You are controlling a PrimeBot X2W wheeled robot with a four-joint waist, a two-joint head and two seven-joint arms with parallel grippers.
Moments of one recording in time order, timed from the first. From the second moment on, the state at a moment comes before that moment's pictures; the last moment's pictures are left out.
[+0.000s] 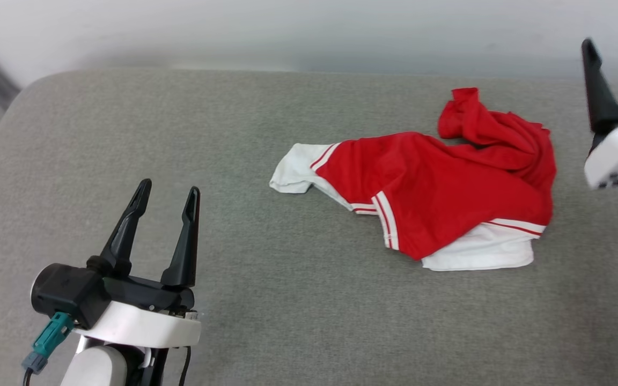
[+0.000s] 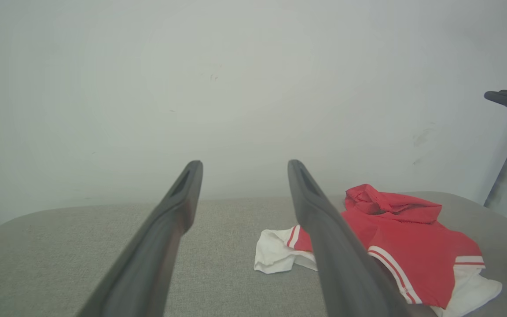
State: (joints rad) left arm -0.11 0.21 -0.12 -0.12 -0.32 -0.13 -0.26; right arm -0.66 -0.33 0.00 0.27 0.22 0.13 0.11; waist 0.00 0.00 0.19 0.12
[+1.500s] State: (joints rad) left arm -0.67 0.67 -0.30 0.16 -0.77 -0.12 0.86; right arm -0.15 -0.05 -0.04 -0.10 0.24 0.13 -0.23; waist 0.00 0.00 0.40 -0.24
